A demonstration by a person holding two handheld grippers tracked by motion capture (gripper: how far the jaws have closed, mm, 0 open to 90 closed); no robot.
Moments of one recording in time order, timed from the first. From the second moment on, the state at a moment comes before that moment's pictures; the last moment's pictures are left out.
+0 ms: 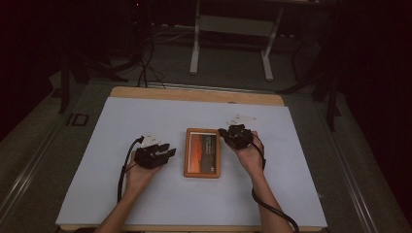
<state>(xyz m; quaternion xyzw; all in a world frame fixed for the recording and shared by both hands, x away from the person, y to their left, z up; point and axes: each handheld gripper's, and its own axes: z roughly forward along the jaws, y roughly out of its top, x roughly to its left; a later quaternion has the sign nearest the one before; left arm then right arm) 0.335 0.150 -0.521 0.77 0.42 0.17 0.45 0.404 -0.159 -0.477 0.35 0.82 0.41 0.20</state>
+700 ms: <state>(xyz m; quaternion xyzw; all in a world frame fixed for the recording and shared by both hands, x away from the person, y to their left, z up) 0.335 0.149 -0.521 0.77 0.42 0.17 0.45 0.420 -0.138 -0.492 0.35 0.82 0.40 0.20</state>
